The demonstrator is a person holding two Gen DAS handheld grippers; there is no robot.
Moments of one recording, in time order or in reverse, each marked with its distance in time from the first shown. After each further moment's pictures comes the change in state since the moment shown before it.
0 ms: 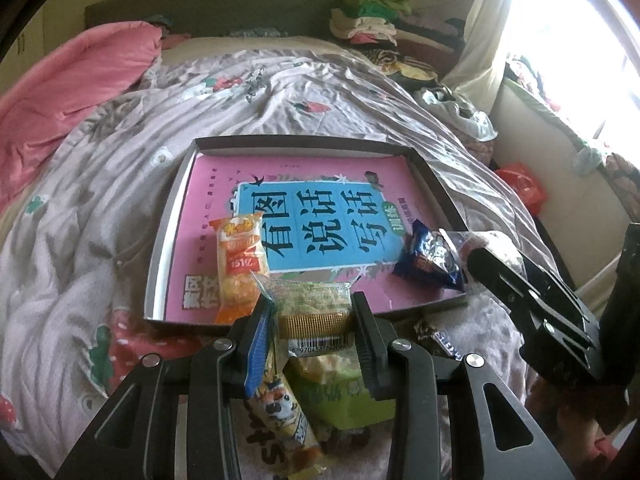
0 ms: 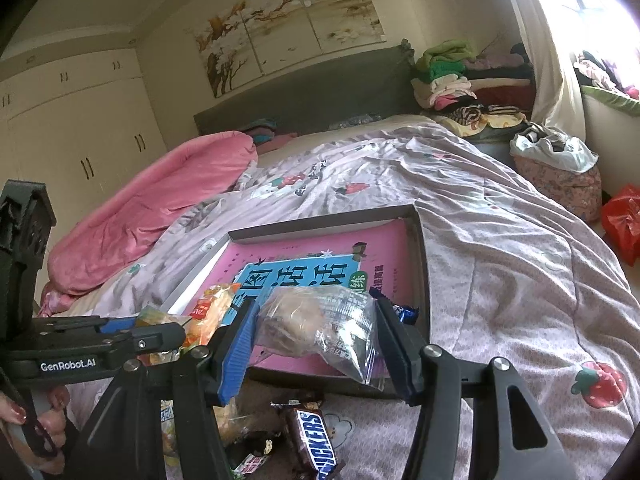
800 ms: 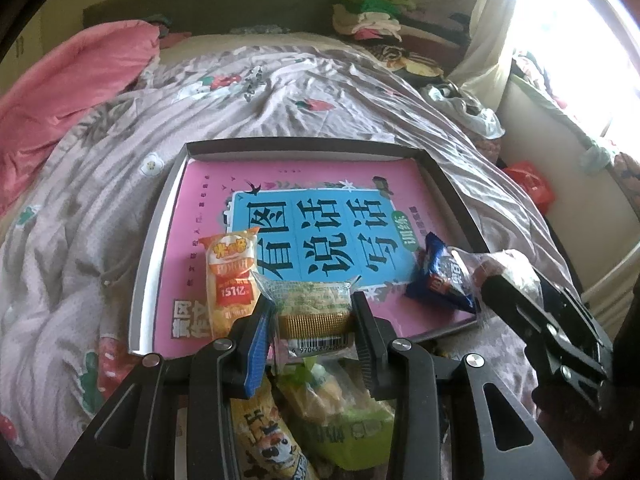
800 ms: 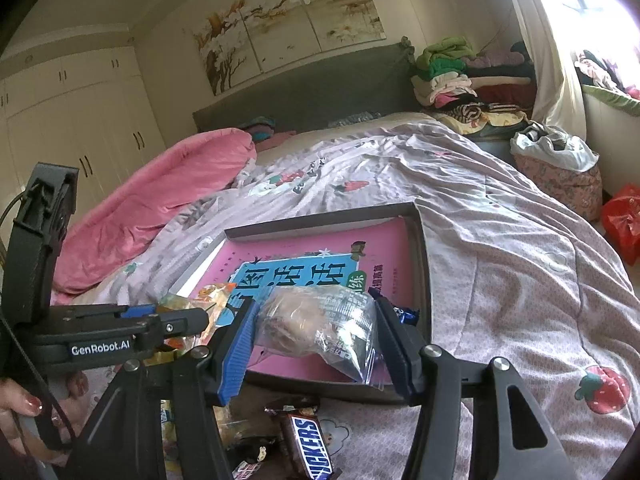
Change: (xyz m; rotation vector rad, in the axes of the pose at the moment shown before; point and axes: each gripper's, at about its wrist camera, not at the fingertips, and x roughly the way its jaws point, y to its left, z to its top) left arm 0.026 -0.004 0.017 0.001 0.013 0.021; right arm 0.006 -0.003 0.001 0.000 0.013 -0.002
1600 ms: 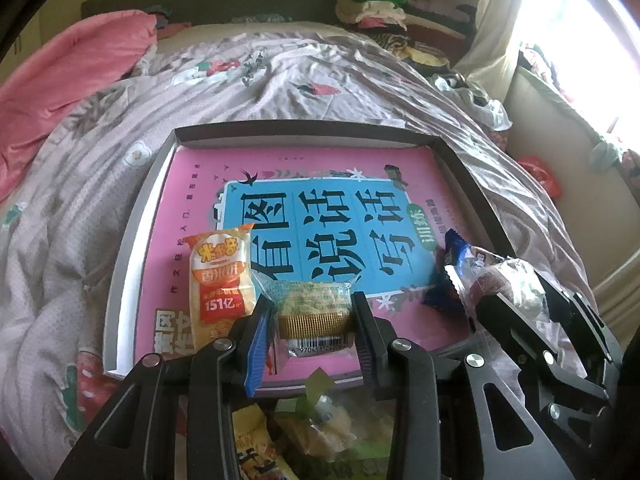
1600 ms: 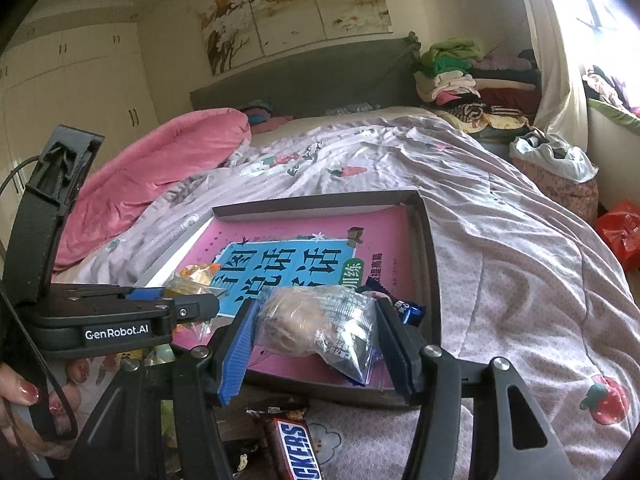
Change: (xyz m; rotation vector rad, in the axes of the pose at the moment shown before) left arm 0.033 0.000 0.003 0.002 0.039 0.015; right arm 0.028 0.004 -0.007 -0.077 0.045 -0.052
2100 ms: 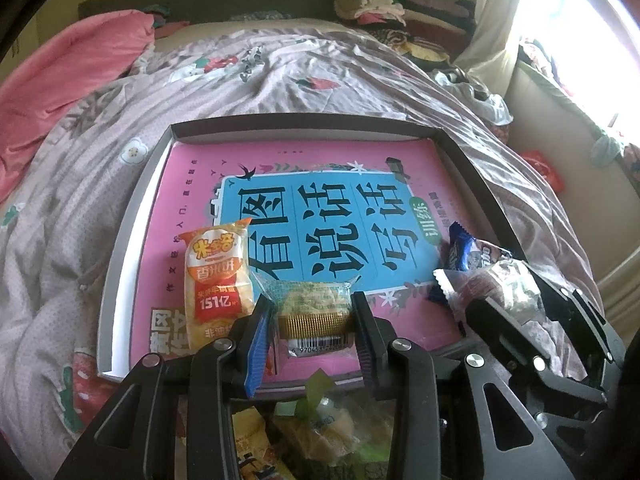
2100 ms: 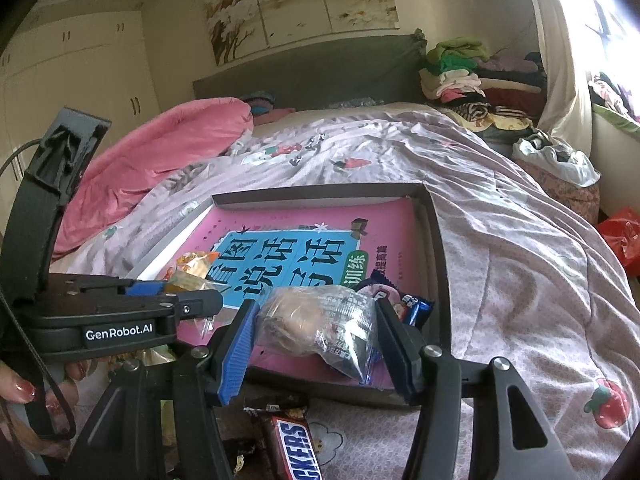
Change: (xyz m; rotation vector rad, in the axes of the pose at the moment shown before) left arm 0.005 -0.001 -0.002 0.009 0.010 0.006; right arm 0.010 0.007 -0.003 -0.031 0.032 -0.007
